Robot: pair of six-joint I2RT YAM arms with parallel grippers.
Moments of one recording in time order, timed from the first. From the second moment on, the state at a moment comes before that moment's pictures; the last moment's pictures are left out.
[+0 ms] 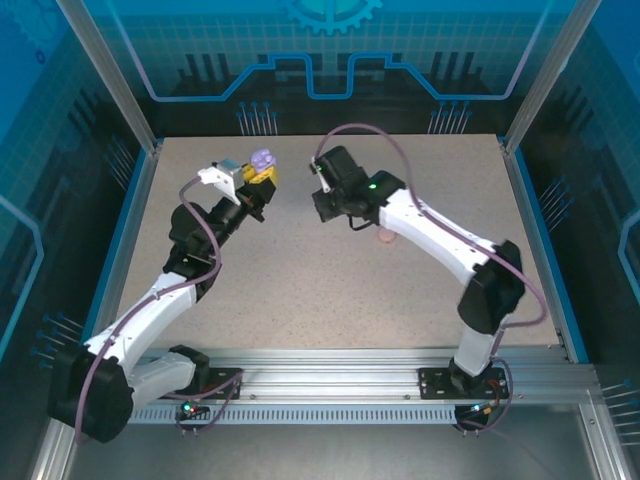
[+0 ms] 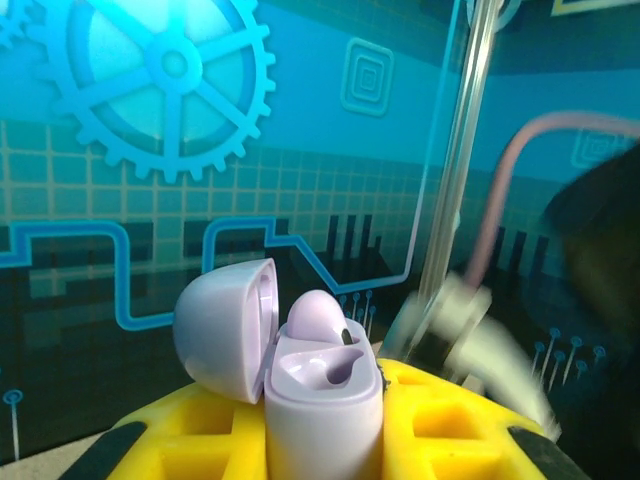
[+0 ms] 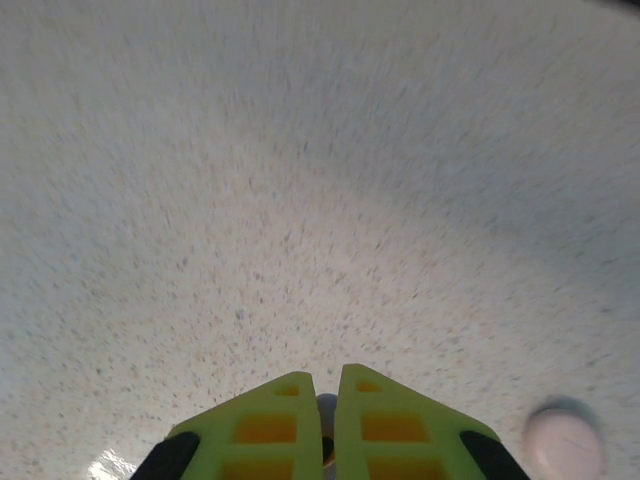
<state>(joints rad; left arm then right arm) -0.31 1.09 0.68 0.66 0.27 -0.20 0.73 1.74 1.70 -0.77 0.18 0.21</state>
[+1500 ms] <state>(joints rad) -0.55 1.34 0.86 0.71 0.42 -0.05 0.76 1.29 1.44 -0.33 0.02 0.02</state>
